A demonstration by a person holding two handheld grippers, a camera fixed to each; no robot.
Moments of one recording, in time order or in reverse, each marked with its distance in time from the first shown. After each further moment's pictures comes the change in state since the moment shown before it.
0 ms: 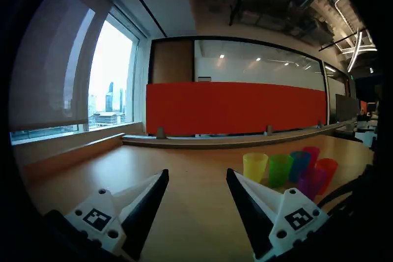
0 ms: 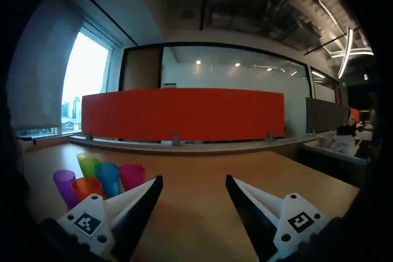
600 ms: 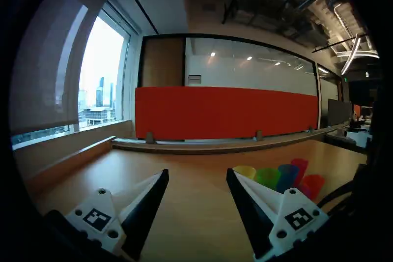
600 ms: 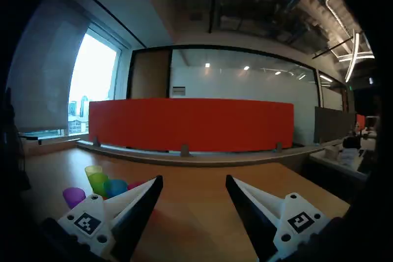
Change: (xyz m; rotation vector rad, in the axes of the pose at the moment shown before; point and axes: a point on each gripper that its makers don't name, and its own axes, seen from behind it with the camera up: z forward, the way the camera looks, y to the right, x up) left arm 0.052 0.016 0.007 -0.086 -0.035 -0.013; right arm 0.063 -0.014 0.012 0.068 0.007 -0.016
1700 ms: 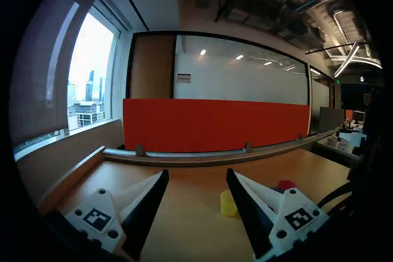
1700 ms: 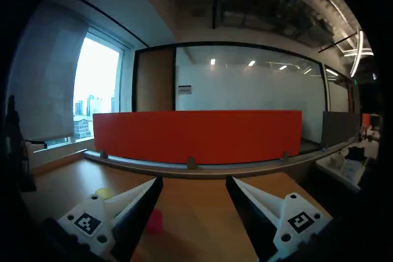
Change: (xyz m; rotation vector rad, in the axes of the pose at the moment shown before) left arm 0.100 0.008 0.020 -0.085 -0.039 -0.018; right arm 0.095 0.000 0.020 0.056 -0.049 0.028
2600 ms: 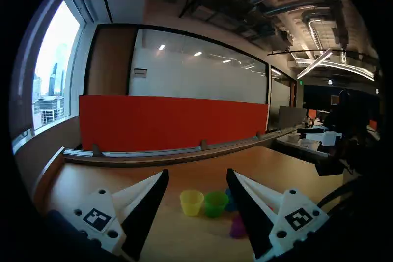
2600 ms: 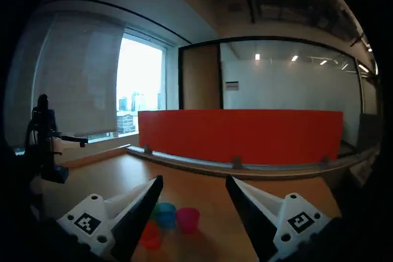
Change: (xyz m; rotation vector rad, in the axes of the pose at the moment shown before) left arm 0.007 0.062 0.004 -0.346 -0.028 -0.016; right arm 0.007 -0.065 -0.007 0.380 -0.038 0.001
